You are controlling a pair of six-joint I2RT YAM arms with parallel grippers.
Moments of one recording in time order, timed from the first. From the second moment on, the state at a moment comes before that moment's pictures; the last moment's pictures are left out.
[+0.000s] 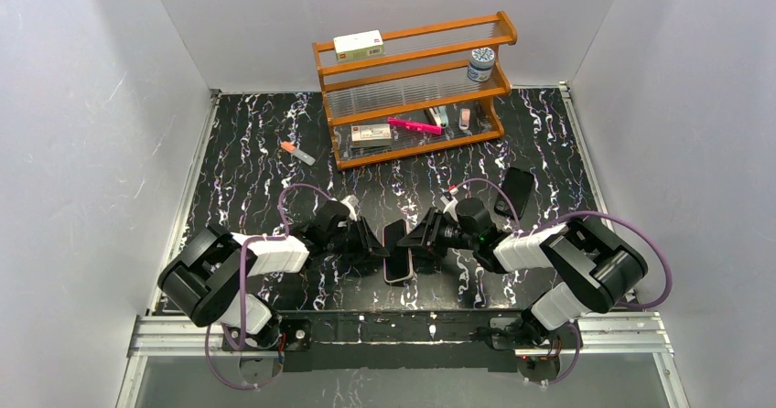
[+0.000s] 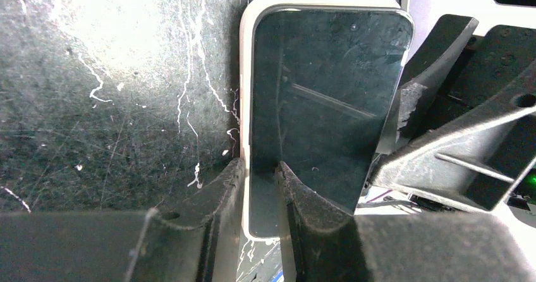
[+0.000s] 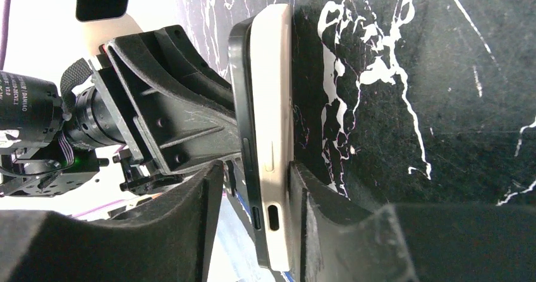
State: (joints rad) left arm -0.69 1.45 0.42 0.29 0.36 -1.03; right arm 0.70 1.51 0.36 0.65 -0.49 1.19
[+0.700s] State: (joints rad) left arm -0.70 1.44 0.42 0.28 0.35 -1.03; right arm 0.71 1.51 0.40 0.55 -0.48 1.16
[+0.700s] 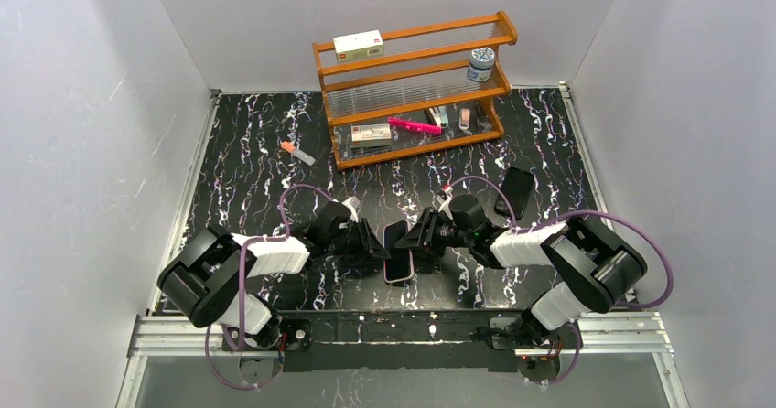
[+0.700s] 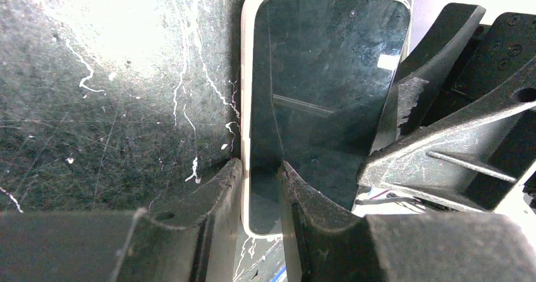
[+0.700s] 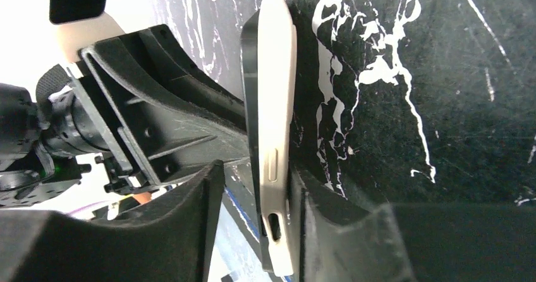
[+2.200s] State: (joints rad) left arm -0.54 1.00 0.47 0.46 0.63 -1.28; right arm 0.73 1.15 0.41 0.79 -0.56 1.23
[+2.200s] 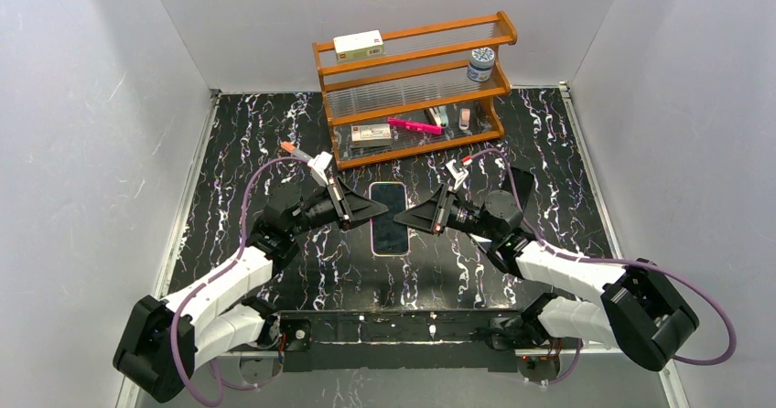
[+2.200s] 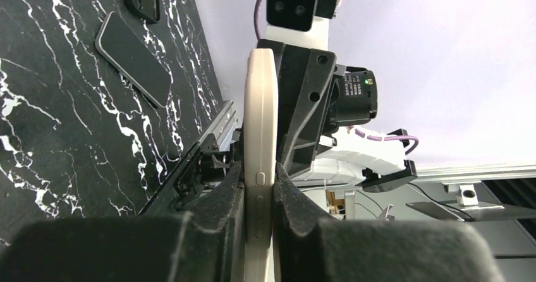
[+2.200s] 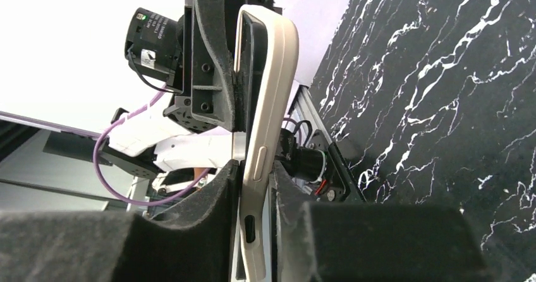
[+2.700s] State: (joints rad) left arm -0.55 1.03 0.46 0.52 0.61 -1.25; right arm 0.73 1.08 0.32 0.80 -0.61 1.25
